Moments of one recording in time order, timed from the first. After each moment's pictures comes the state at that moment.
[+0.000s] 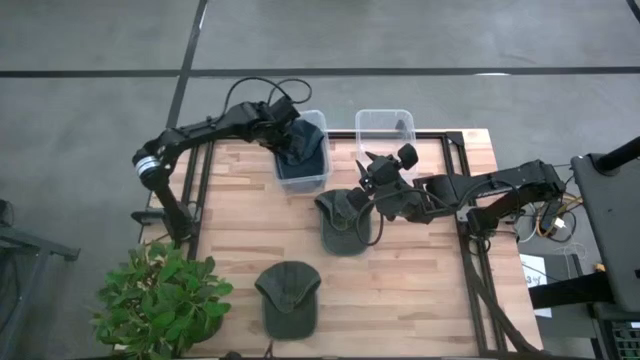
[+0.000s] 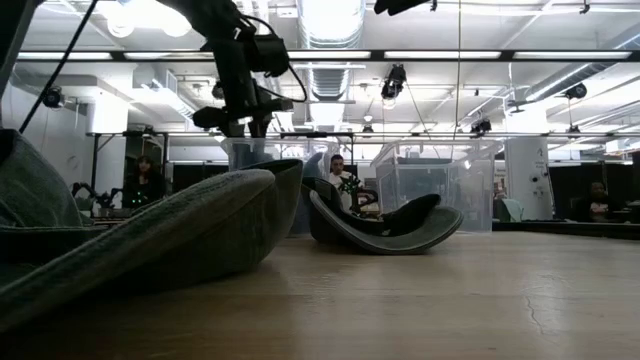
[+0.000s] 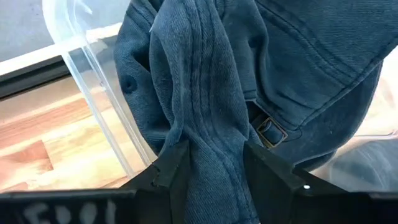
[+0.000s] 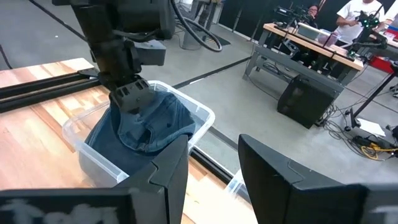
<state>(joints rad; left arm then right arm) 0.59 1.69 1.50 -0.95 -0.15 -0.60 0.20 1.44 1.38 -0.57 1.10 0.34</state>
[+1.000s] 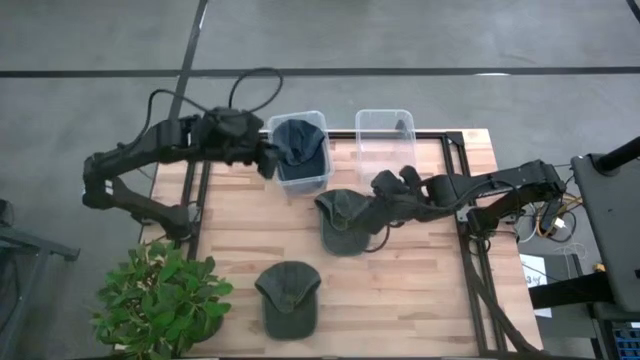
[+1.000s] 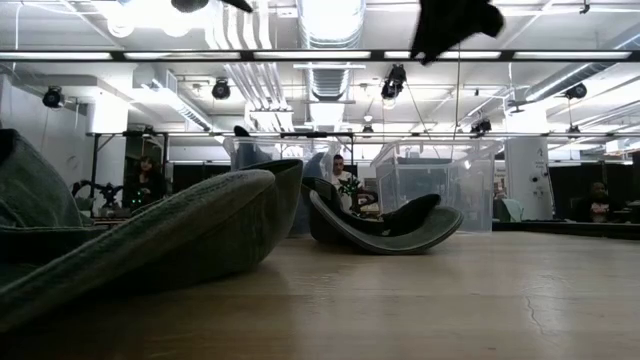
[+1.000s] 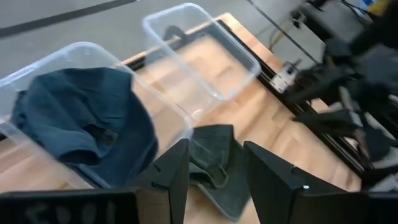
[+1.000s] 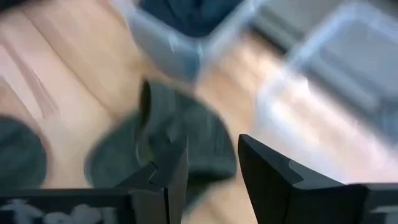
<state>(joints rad) 0.20 1.24 1.61 -0.95 -0.18 -0.61 0.20 1.44 1.38 -1.01 0.62 0.79</state>
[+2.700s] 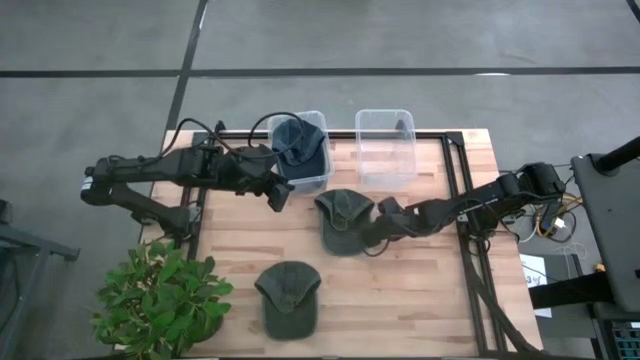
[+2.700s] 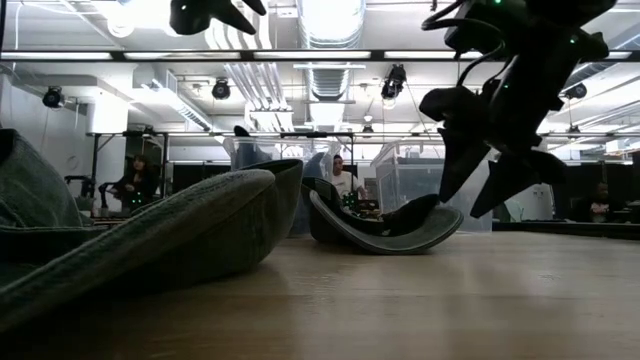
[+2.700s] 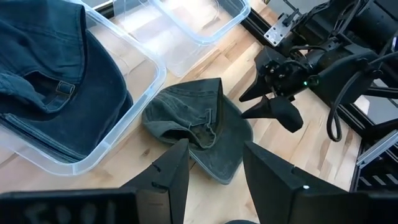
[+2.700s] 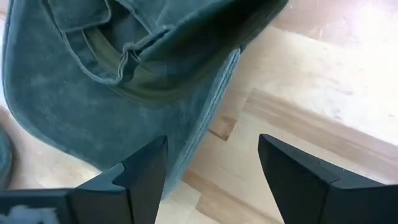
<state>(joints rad) 0.02 1.23 1.38 -0.83 -0.22 -0.71 0.16 1.44 0.70 -0.35 0.29 1.30</state>
